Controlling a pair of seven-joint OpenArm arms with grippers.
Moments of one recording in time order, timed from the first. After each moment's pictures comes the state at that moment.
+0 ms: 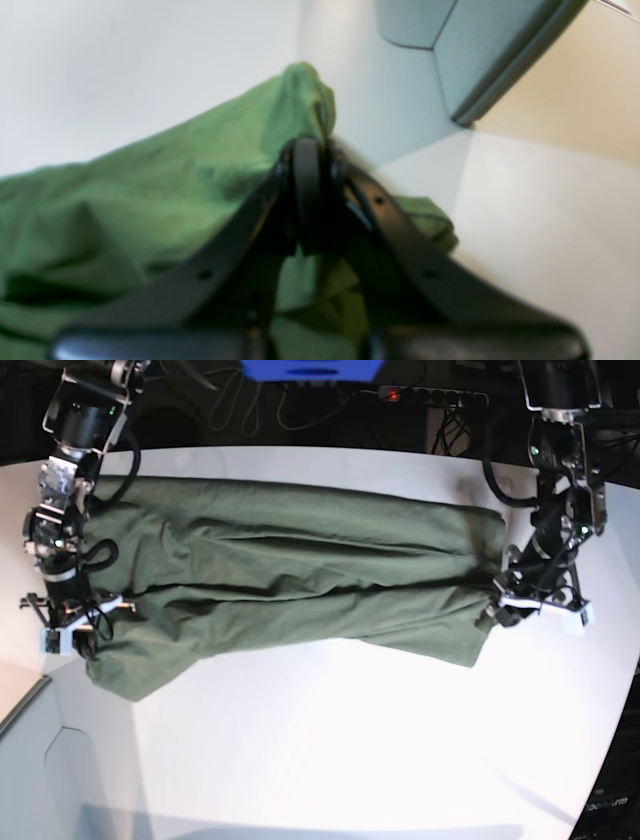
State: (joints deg) left arm 4.1 -13.3 -12.7 82.6 -43.0 1.0 29.8; right arm 4.3 7.6 29.3 68.1 -9.5 24.5 -0.9
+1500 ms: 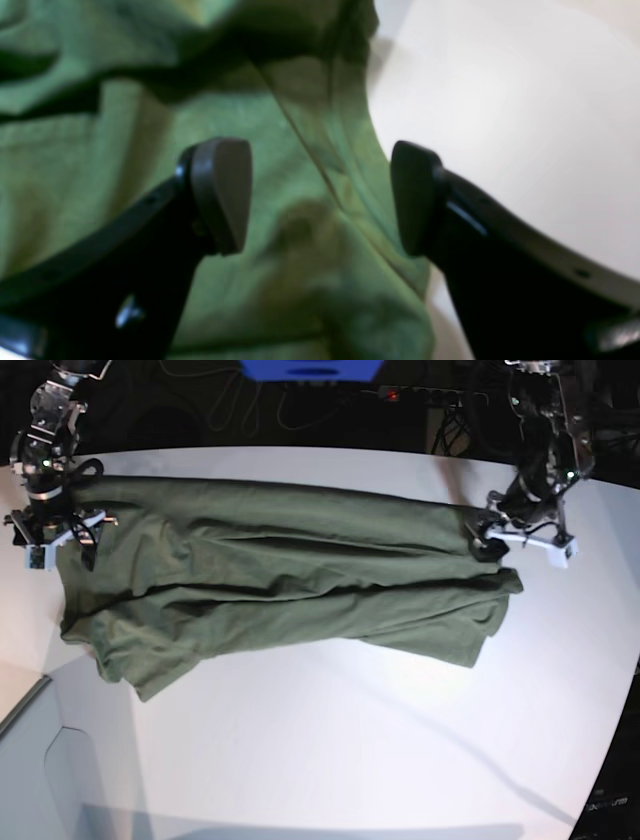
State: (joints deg) left arm 14.0 -6.0 -17.8 85.1 -35.3 0.7 38.2; right arm -12.2 6.3 37.0 76.6 -9.5 27.7 -4.1
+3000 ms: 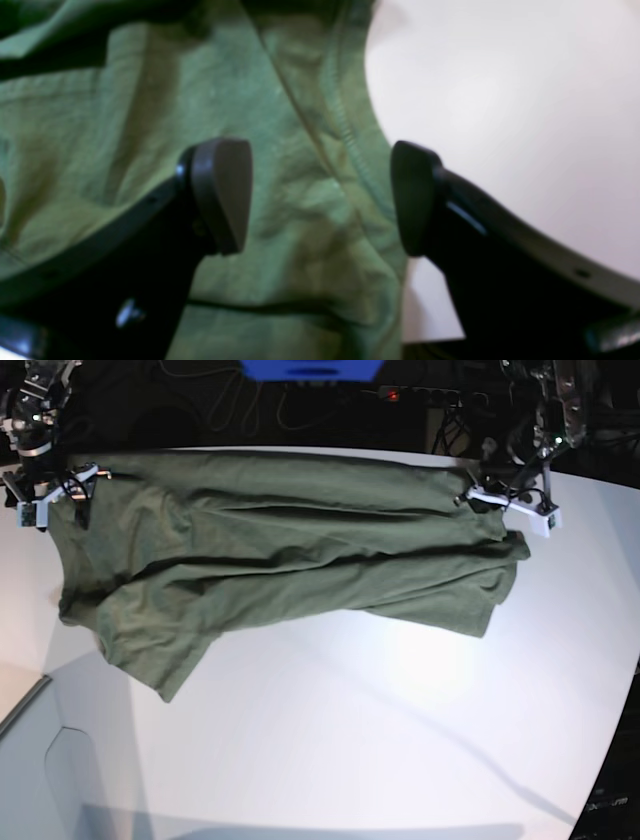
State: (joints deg) left arm 23.8 -6.1 -17.1 93.5 -35.7 0.9 39.8; right arm -21.0 4.6 41.1 83.9 -9.5 33.7 -3.7
